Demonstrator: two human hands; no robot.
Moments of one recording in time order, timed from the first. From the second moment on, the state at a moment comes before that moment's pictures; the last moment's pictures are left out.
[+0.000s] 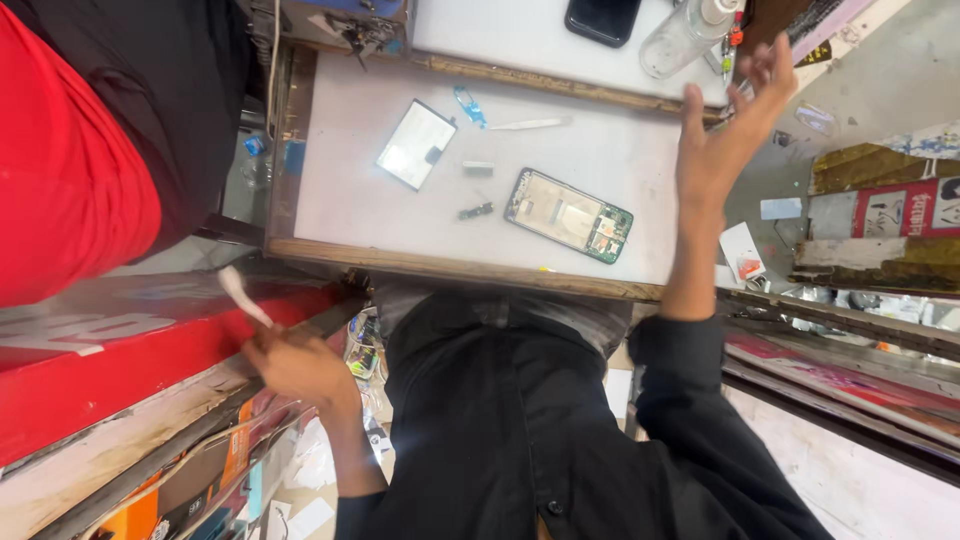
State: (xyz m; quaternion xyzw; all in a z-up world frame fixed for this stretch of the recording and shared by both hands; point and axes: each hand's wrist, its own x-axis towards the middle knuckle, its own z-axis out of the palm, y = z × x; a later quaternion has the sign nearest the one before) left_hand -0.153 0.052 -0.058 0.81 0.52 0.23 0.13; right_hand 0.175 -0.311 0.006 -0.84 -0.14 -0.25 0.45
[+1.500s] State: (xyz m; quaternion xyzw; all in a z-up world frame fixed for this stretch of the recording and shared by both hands) left_hand -0.026 -0.075 0.086 0.78 -0.05 0.26 0.57; right_hand 0.055 -0.204 0.056 -0.61 -0.09 -0.25 0.75
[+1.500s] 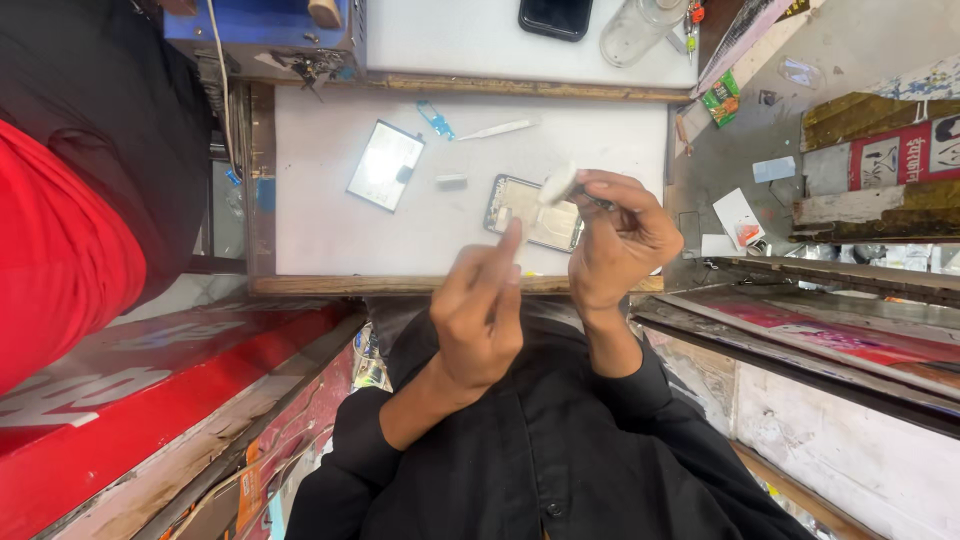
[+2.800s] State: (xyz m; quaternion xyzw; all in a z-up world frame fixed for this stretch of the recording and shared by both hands) left_hand -0.017 -0.069 0.090 0.85 -0.08 0.26 0.45; right_hand 0.059 -0.199 0.060 -0.69 -0.05 -0.29 0.66
